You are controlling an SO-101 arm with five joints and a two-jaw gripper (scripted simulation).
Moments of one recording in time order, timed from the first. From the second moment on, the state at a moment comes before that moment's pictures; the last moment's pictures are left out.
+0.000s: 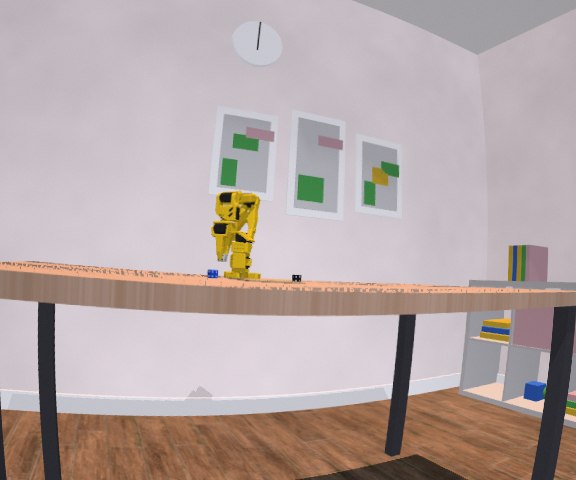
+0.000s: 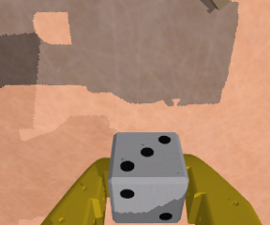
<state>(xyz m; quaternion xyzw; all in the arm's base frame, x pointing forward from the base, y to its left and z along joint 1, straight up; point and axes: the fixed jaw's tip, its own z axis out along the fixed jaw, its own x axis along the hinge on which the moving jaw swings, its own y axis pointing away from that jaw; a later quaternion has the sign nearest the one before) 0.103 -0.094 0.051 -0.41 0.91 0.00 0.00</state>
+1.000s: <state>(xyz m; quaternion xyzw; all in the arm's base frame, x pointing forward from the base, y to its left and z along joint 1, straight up) 0.103 -0.094 0.045 -0.40 0.91 0.00 0.00</state>
